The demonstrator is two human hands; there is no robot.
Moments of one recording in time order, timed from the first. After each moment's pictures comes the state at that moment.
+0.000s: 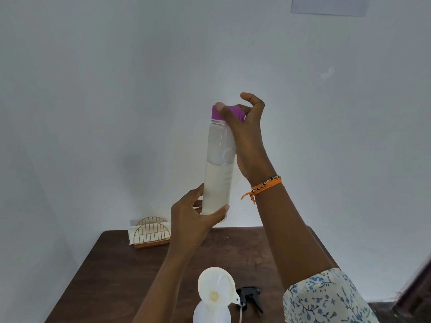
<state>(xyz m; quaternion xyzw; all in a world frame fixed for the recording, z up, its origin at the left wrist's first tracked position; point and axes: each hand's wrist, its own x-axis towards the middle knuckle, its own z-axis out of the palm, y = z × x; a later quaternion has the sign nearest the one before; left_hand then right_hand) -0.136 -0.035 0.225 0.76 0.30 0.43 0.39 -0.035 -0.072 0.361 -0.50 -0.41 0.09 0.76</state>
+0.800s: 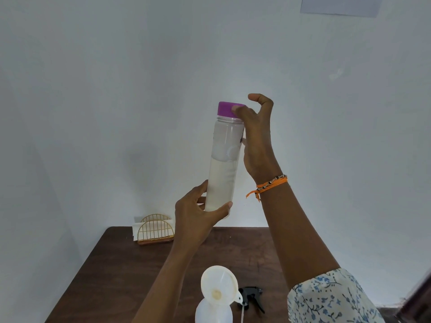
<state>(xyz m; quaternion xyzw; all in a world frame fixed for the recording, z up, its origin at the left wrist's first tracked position) -0.137 -0.032 0.226 0.75 0.30 0.44 0.40 -0.034 -0.074 0.361 -0.49 -0.40 0.09 0.77</state>
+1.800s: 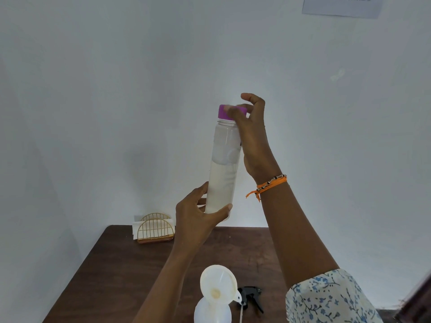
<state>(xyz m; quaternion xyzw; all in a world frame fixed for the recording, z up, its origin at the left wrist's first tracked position) -0.136 -0.033 0.219 0.74 0.30 0.44 0.41 -0.035 -0.068 0.361 -0.55 -0.42 0.07 0.72</state>
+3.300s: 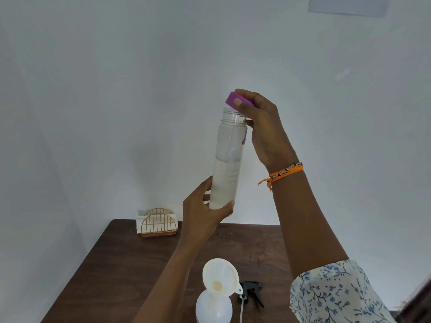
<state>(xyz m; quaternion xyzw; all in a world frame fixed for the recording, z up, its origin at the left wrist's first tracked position) -0.138 -0.038 0.219 0.74 0.27 0.44 0.43 -0.025 -0.079 0.374 -0.51 -0.45 0.12 0.72</state>
